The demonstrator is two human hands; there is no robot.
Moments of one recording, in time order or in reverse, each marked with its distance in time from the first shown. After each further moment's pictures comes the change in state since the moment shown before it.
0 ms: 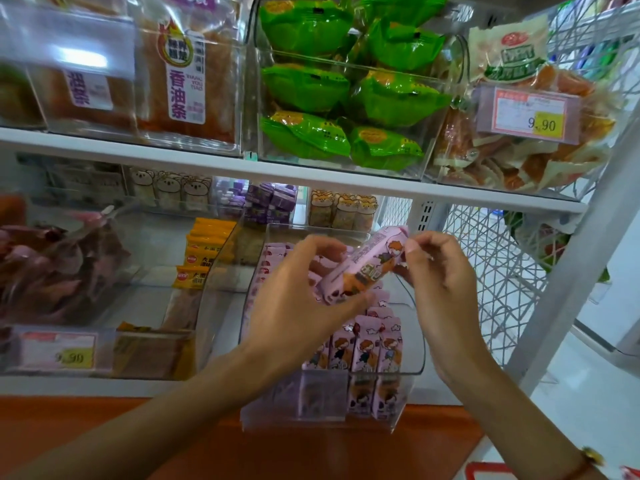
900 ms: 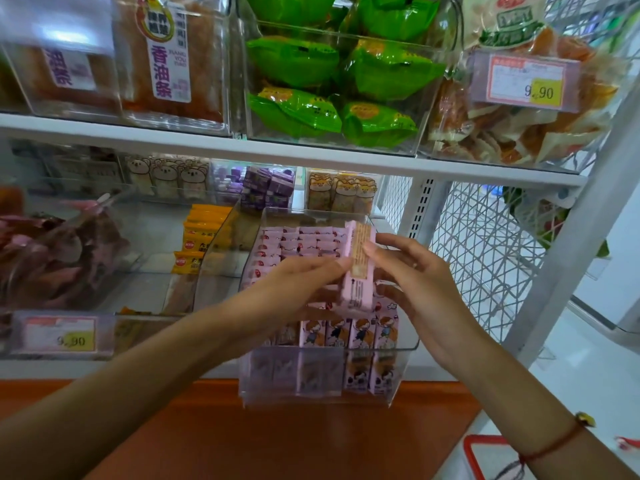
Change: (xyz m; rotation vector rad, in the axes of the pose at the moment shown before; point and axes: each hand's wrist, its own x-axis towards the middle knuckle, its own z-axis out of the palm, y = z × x) left_hand 0.008 -0.002 -0.009 -0.566 -0.497 -0.499; right_hand -0.004 0.009 -0.006 0.086 -0.224 0.365
